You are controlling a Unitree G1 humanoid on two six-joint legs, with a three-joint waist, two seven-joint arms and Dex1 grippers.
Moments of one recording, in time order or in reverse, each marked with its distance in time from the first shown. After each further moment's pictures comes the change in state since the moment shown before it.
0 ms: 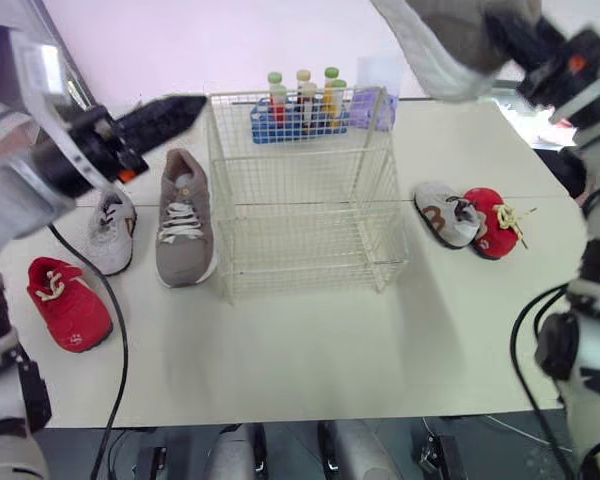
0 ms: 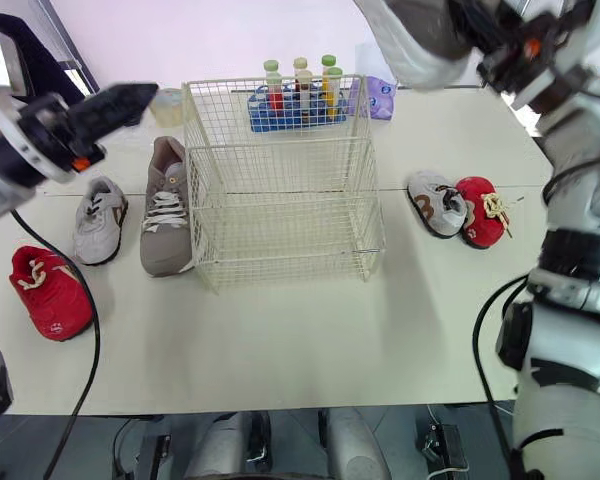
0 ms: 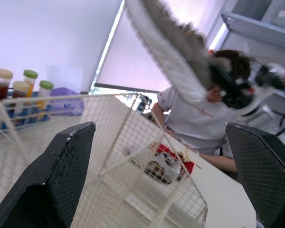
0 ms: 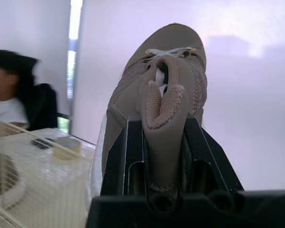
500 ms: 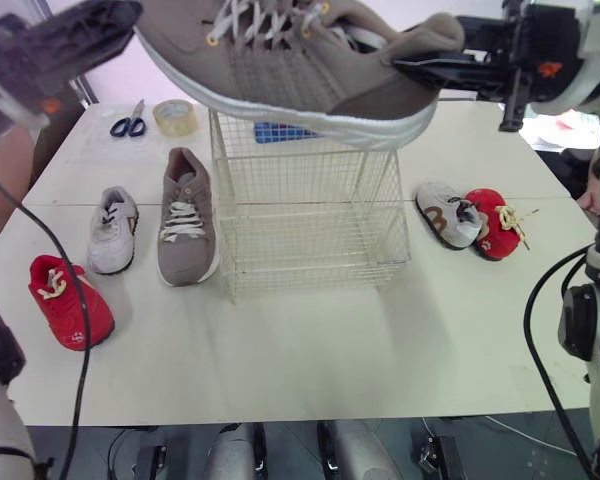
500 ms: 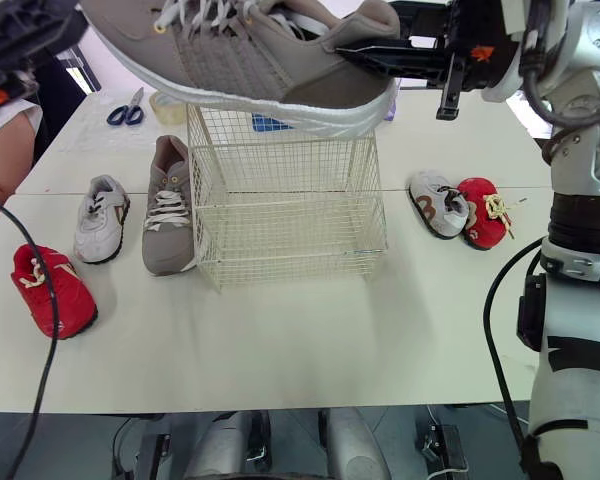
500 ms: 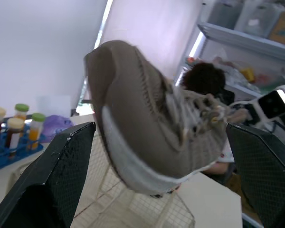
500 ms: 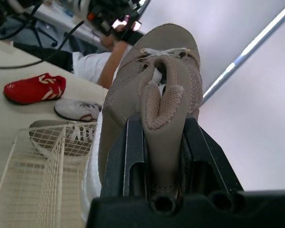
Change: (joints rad) left arm -0.277 0.134 0.007 0.254 0.154 0.147 -0.298; right arm -0.070 -0.043 0.208 -0.133 -0.002 -0.100 0.411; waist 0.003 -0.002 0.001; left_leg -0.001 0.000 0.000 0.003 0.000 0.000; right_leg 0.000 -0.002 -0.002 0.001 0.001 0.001
